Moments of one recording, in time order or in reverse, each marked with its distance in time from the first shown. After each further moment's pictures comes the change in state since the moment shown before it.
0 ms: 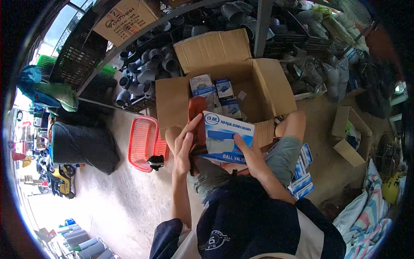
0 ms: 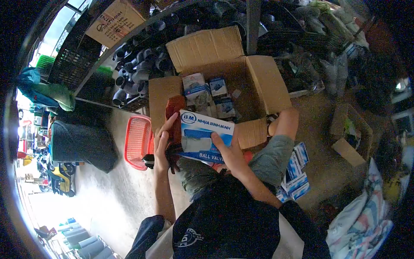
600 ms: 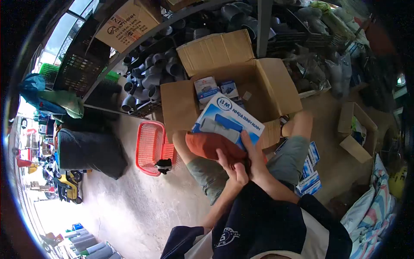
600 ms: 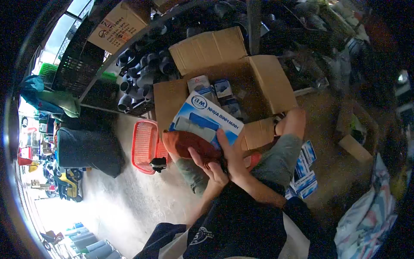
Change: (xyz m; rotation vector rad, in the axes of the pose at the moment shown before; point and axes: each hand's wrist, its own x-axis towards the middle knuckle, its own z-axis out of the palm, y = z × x) left_hand -0.065 -0.090 0.123 0.060 0.485 0.375; right_hand -0.002 0.024 0.026 0.351 0.090 -0.051
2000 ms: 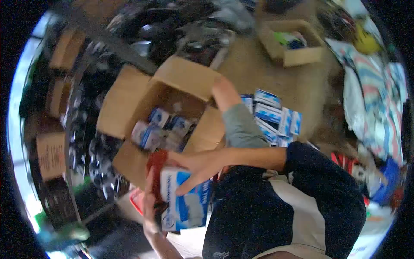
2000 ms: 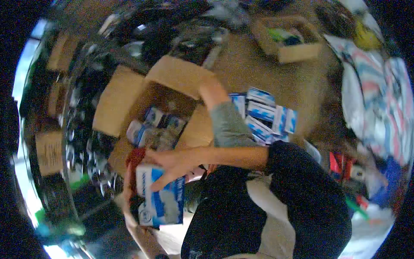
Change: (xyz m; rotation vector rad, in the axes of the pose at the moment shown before) left_hand 0.167 0.107 -0.036 -0.101 -1.248 -0.676; right_hand 0.000 -0.097 -0.034 -0.386 -0.778 -0.026
